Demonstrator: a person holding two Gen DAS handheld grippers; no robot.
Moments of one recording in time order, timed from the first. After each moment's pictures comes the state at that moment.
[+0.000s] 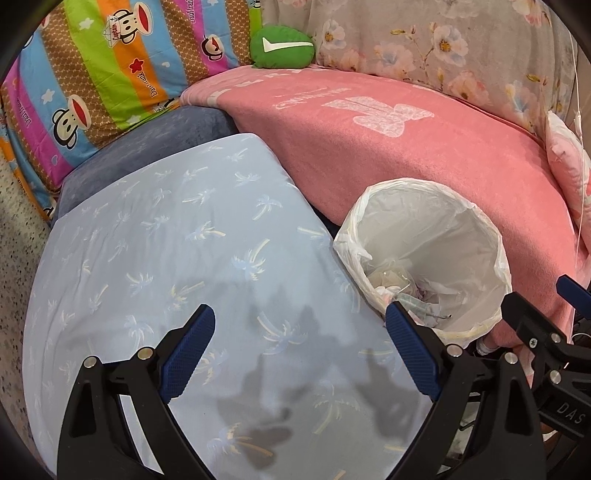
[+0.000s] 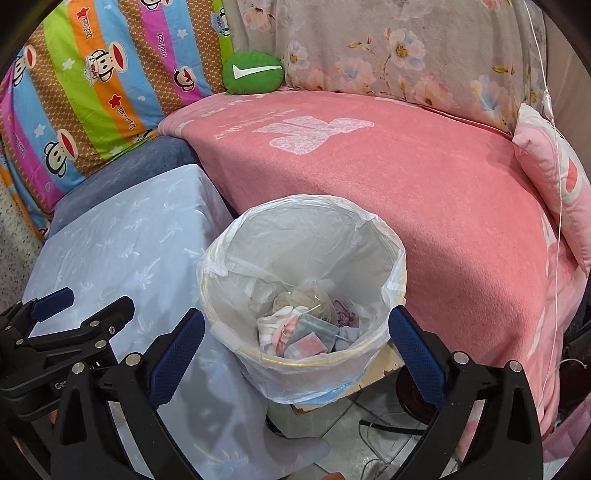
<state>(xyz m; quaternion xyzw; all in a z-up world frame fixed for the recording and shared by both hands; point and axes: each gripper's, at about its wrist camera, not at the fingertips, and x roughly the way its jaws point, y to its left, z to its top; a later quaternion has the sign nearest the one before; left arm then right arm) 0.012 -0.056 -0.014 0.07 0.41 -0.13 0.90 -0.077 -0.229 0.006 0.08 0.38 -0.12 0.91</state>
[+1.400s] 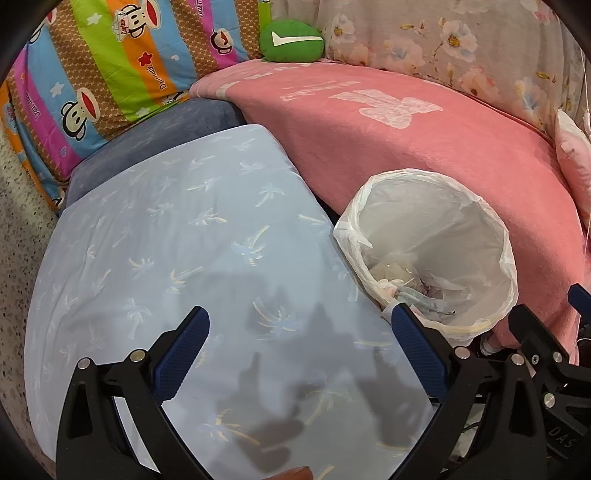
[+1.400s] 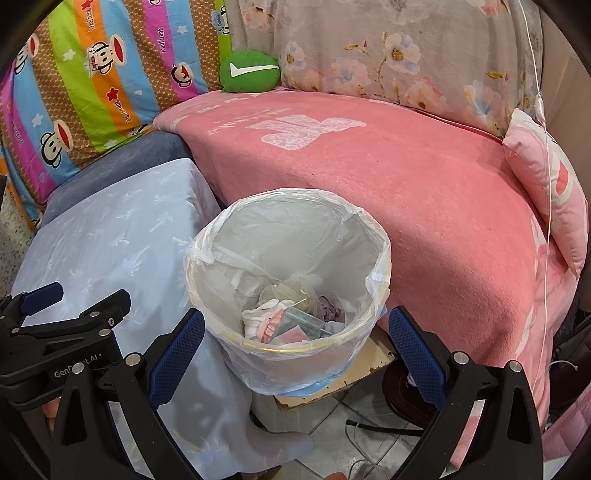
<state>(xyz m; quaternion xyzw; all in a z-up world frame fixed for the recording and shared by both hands) 0.002 -0.067 -0.021 0.07 0.42 -0.10 0.90 -0.091 -0.228 0.001 0.06 0.38 -0.14 0.91</state>
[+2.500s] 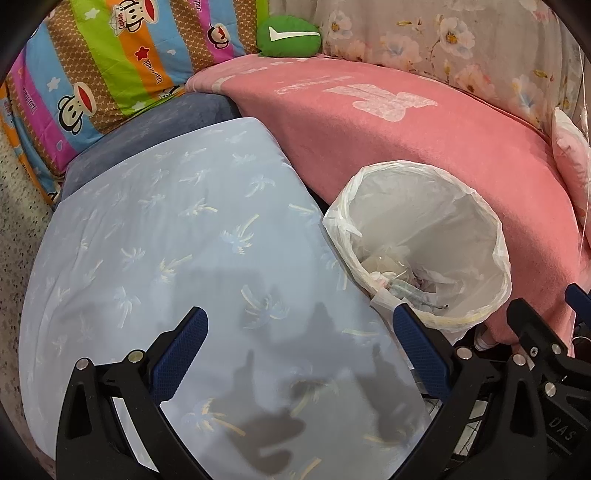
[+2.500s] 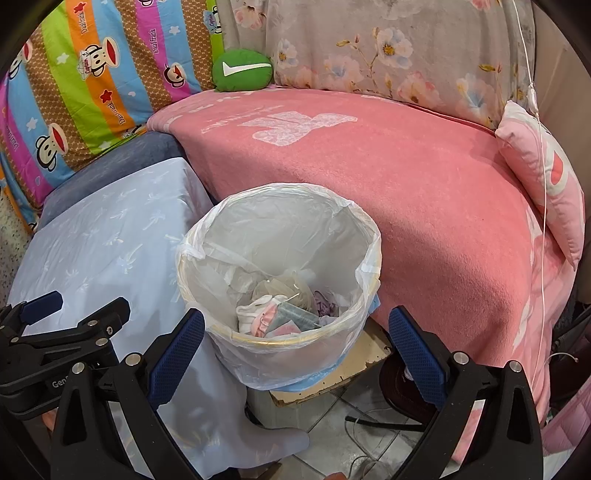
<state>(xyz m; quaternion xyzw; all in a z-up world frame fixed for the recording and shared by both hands) -0.005 -0.077 -0.025 0.06 0.43 -0.10 0.89 -0.097 -0.234 -0.004 0.07 0.39 -0.14 0.91</state>
